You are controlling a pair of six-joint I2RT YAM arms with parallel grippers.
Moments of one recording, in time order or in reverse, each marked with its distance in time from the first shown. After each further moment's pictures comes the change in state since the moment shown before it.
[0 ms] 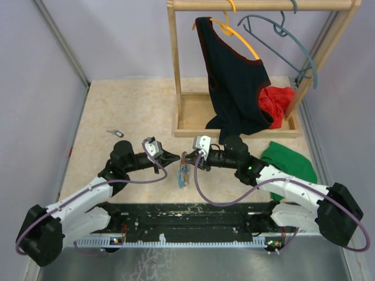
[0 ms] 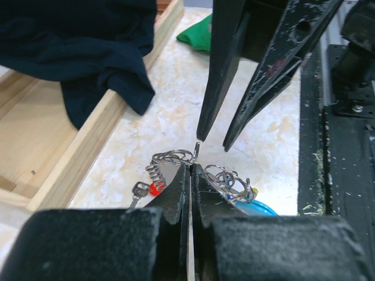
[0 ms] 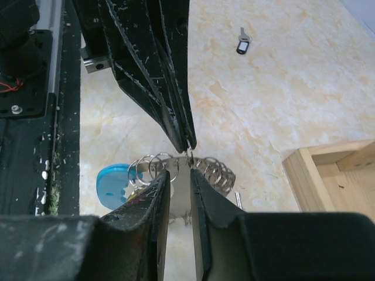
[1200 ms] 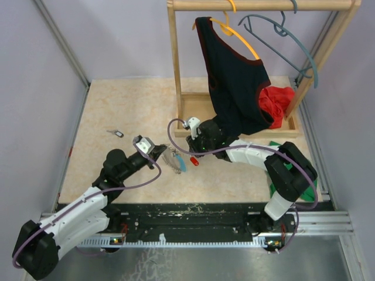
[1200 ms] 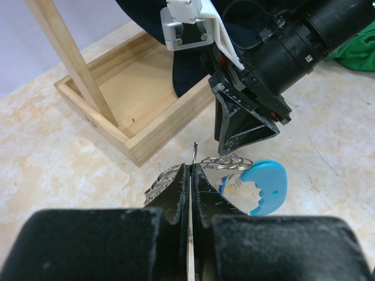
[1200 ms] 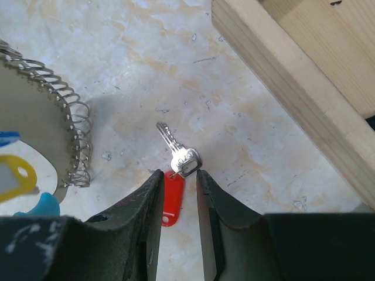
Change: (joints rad) left arm 0.000 -0.163 -0.090 -0.019 -0.451 -0.033; right arm -0.109 0.530 0.307 -0.251 0.353 0.233
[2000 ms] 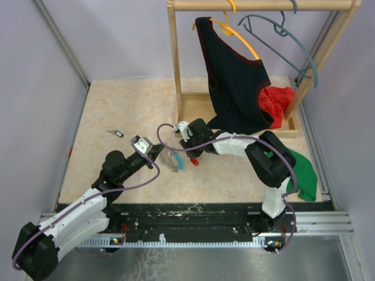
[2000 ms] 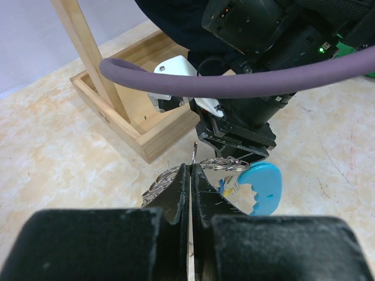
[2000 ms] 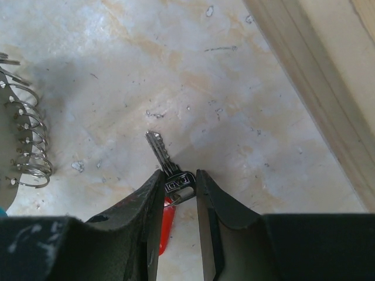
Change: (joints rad) left arm 0.000 -0.034 -0.023 0.008 -0.067 -0.013; right arm 0.021 0.229 0.192 -0.150 -0.008 -0.103
